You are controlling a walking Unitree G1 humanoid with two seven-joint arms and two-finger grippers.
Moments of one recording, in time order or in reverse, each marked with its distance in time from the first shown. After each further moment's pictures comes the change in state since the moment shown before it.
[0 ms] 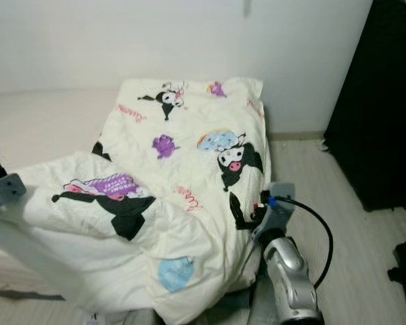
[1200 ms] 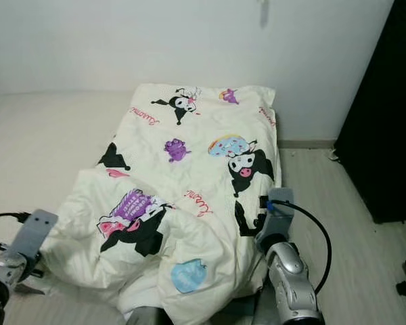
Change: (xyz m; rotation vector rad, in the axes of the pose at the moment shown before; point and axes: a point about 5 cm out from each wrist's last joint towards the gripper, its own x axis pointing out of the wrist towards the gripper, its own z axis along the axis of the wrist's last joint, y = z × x) left arm -0.025 -0.120 0.021 -0.693 0.052 -0.308; right arm -0.002 -0.009 -0.017 -0.039 0.092 -0.080
